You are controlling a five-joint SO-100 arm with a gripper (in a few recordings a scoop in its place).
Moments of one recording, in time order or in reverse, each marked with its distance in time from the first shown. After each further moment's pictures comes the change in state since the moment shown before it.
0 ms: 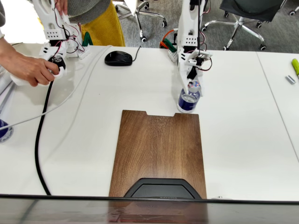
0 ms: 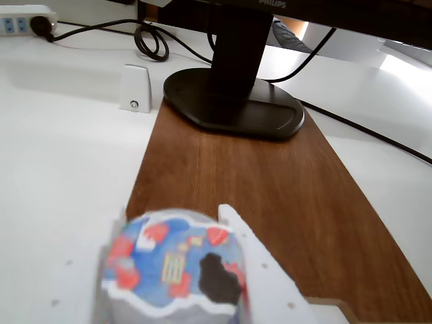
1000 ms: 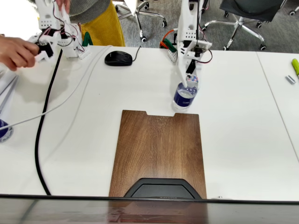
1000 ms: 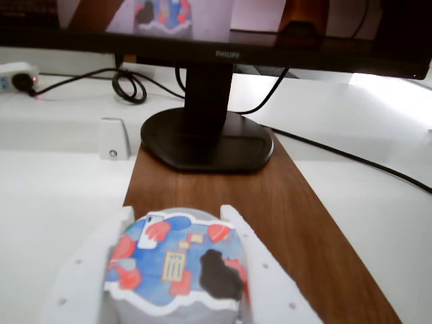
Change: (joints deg) arm 3.6 13.1 -5.8 11.5 4.7
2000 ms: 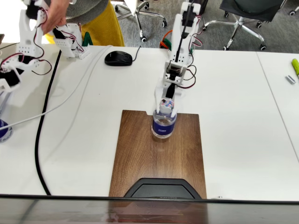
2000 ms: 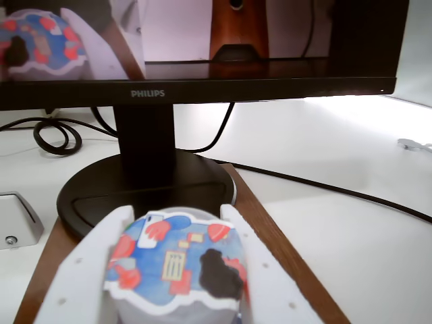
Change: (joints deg) arm 8.8 -53.7 -56.6 -3.7 3.5
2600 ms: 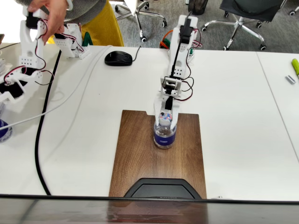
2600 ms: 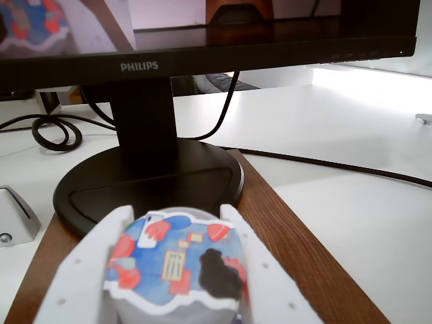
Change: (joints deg) arm 0.4 -10.5 -7.1 -3.3 4.0
